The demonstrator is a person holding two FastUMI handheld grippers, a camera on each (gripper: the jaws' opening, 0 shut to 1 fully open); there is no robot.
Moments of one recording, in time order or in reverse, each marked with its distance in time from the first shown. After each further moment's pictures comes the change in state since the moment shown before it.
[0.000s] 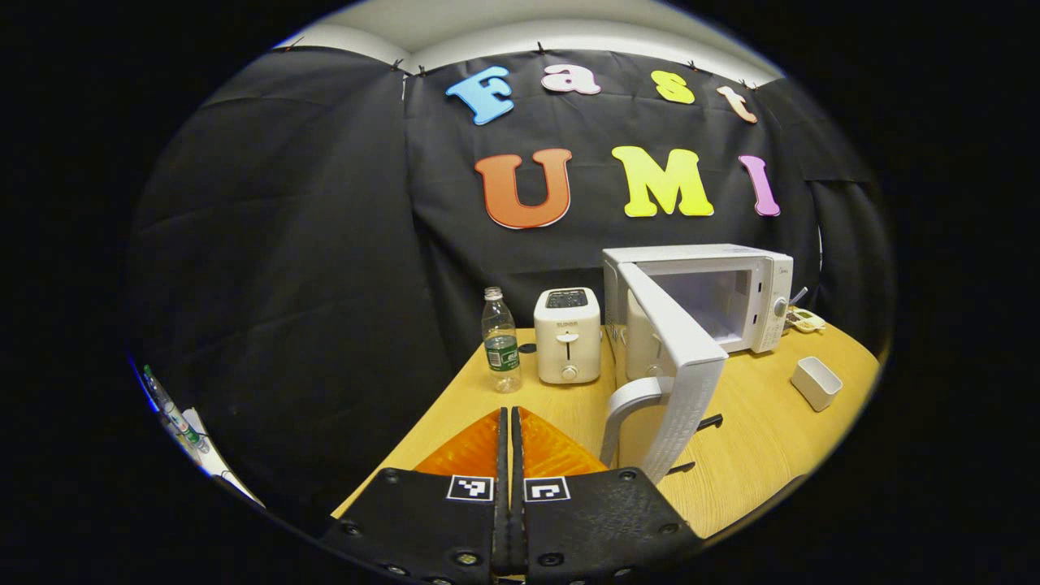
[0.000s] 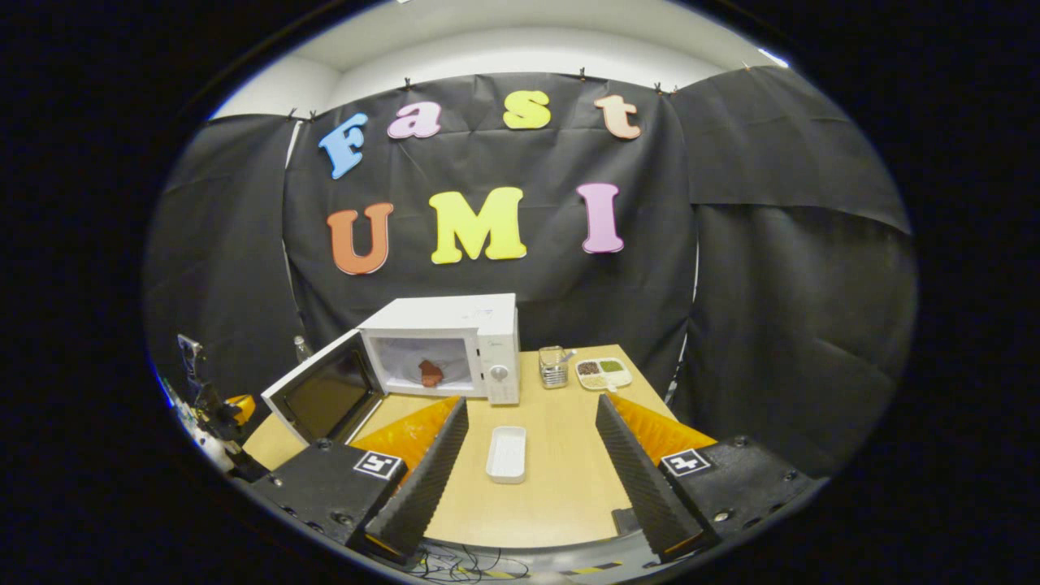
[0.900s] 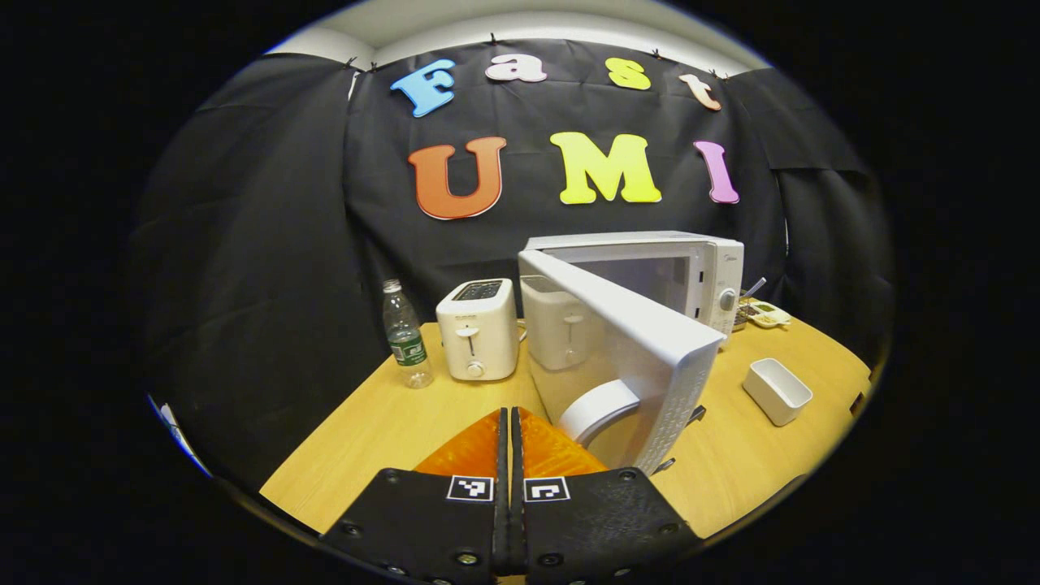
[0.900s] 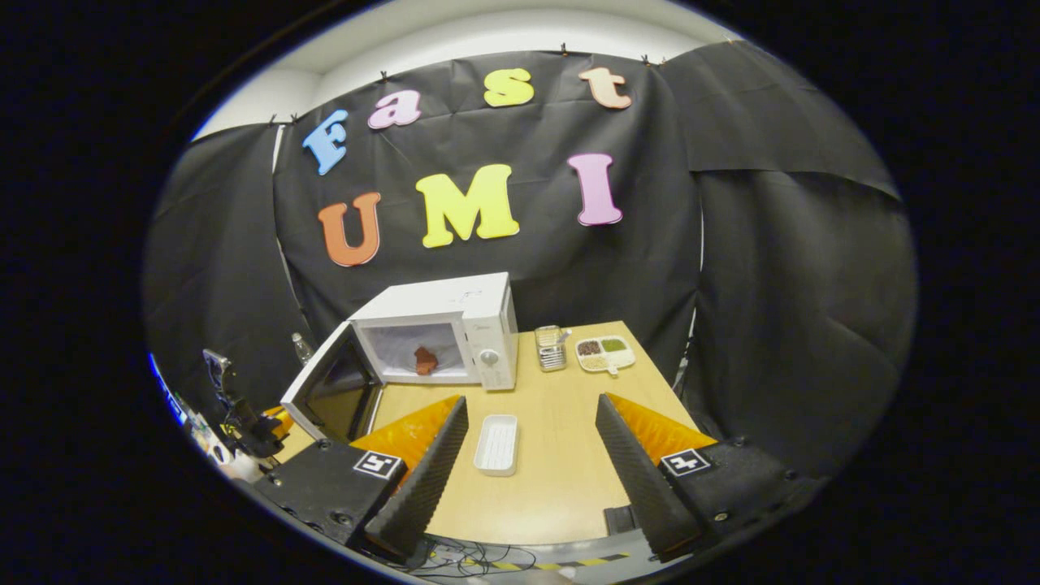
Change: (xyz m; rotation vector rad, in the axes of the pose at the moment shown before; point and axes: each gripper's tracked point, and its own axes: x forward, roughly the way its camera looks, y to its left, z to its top) left arm 0.001 -0.146 0.000 0.020 0.029 -0.125; right arm 0.039 -0.049 -0.011 0.053 0.081 0.077
